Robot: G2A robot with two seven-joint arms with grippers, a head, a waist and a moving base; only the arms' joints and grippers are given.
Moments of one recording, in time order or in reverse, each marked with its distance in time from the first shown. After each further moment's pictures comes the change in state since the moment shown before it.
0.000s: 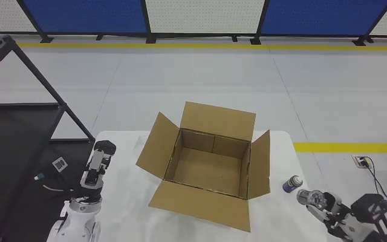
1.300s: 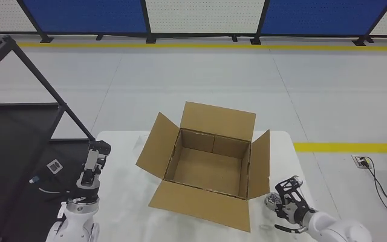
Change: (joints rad) left arm 0.010 -0.002 -0.015 0.002 0.022 0.004 0.051; right arm 0.364 0.043 -0.496 0.450 -0.394 0.219 0.063
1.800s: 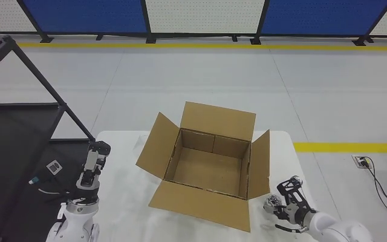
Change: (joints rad) left arm 0.006 -0.001 0.000 -0.004 0.005 -0.001 0.004; right arm -0.009 0.013 0.012 0.013 0.055 0.004 -0.011
